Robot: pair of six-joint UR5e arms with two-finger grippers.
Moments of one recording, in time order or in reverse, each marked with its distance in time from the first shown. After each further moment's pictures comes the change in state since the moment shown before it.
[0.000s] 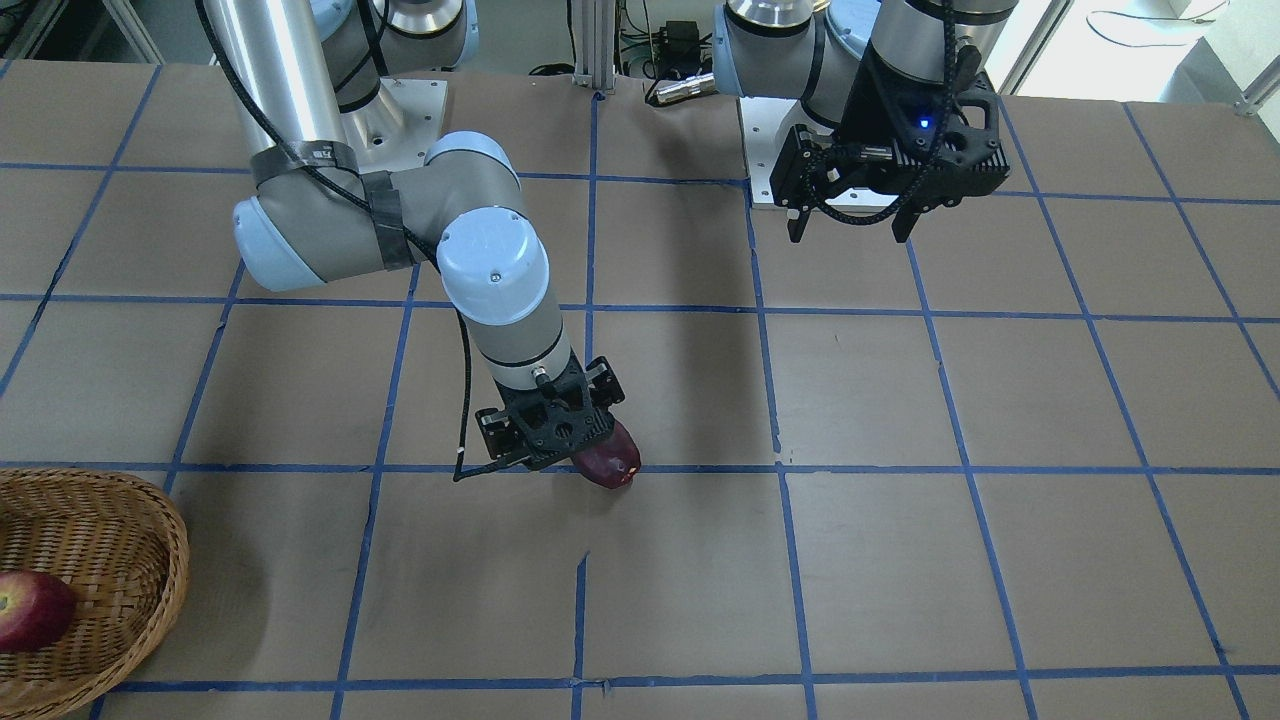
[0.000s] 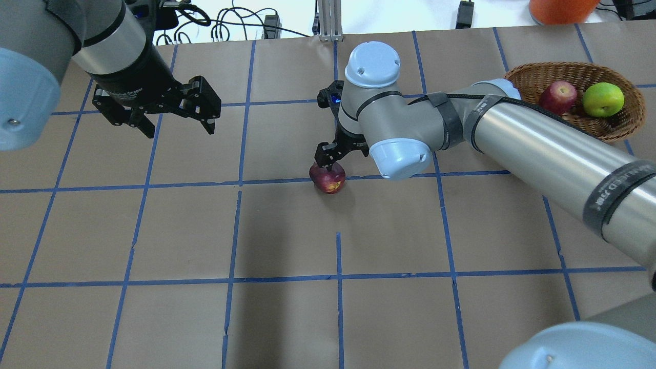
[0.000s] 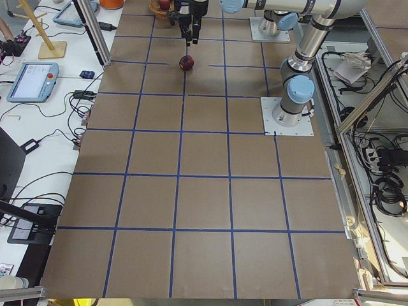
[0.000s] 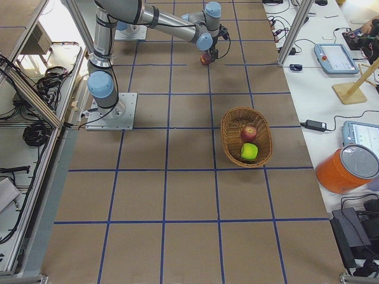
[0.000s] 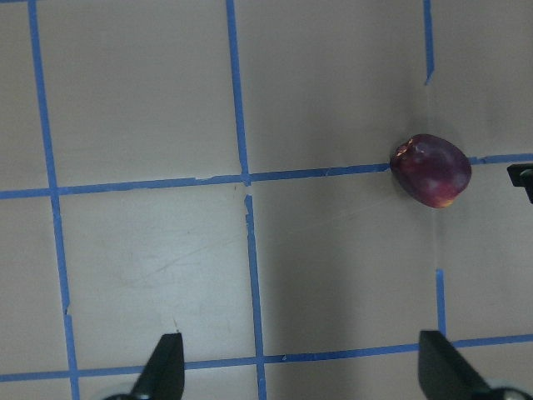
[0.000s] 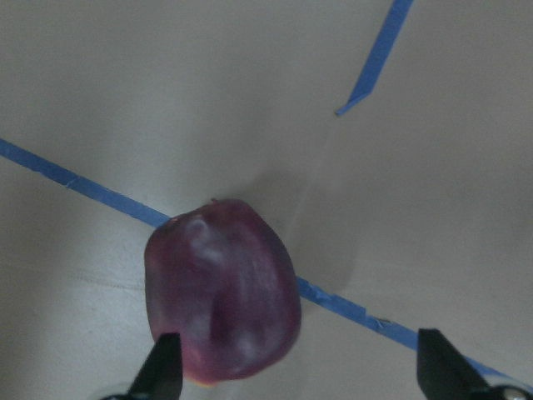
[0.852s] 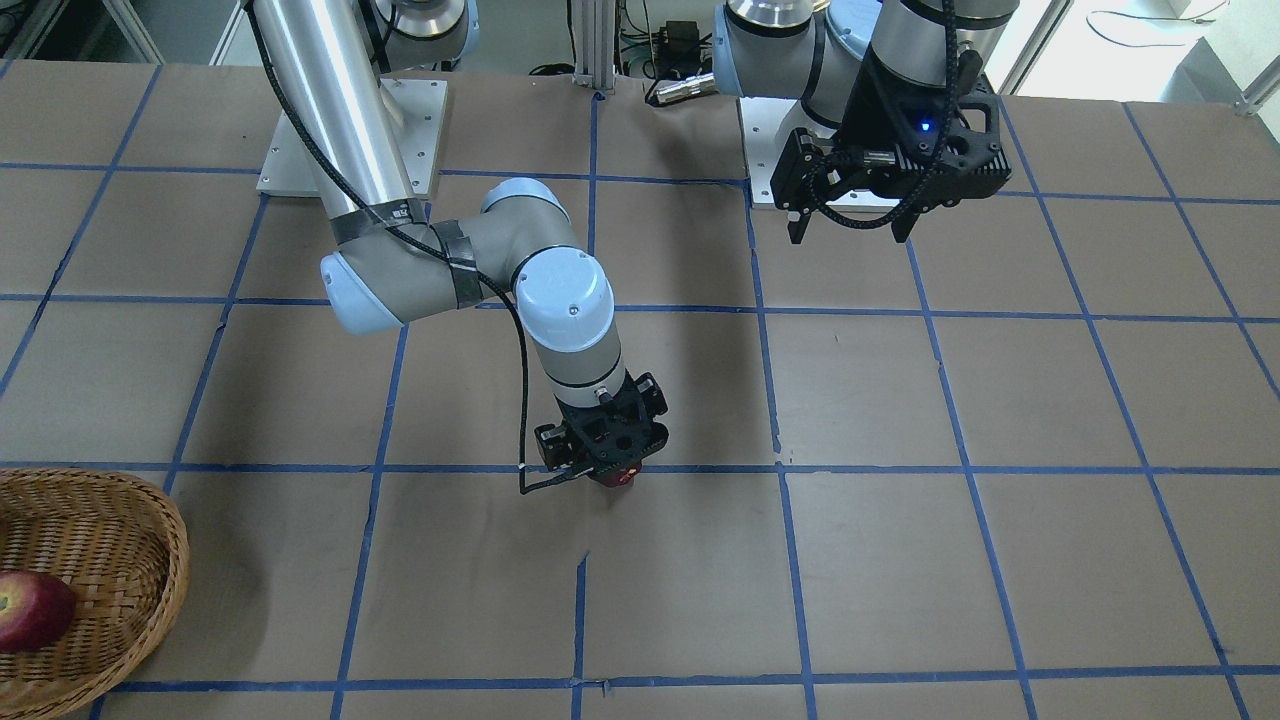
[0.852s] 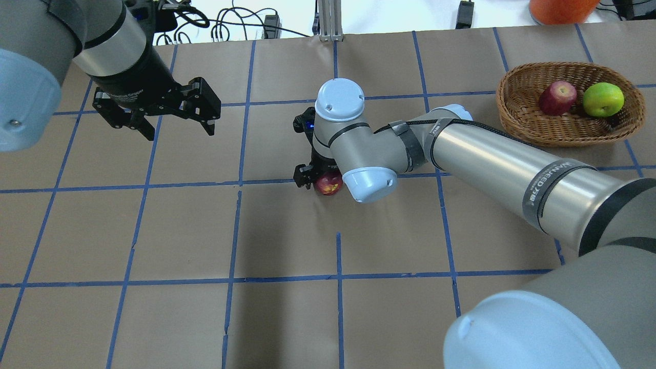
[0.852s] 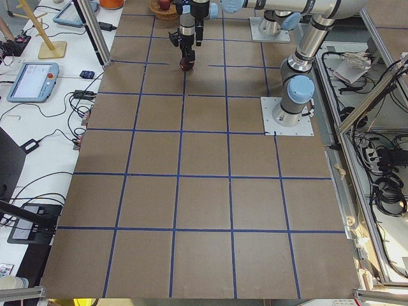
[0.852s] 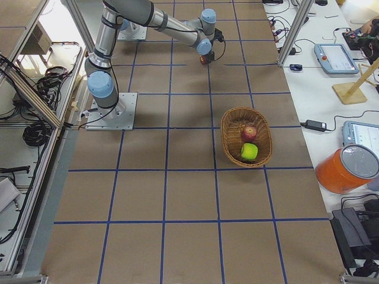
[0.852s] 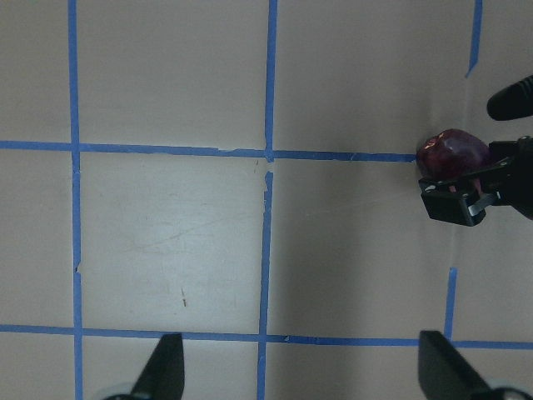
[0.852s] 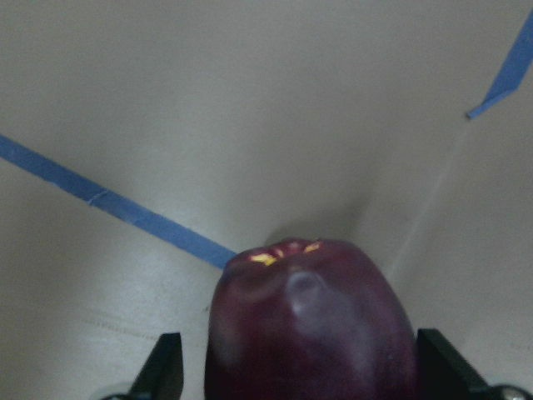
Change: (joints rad) left arm 0.003 0.000 -0.003 0.002 -0.003 -0.010; right arm 0.069 0.100 0.000 -0.115 -0.024 0.052
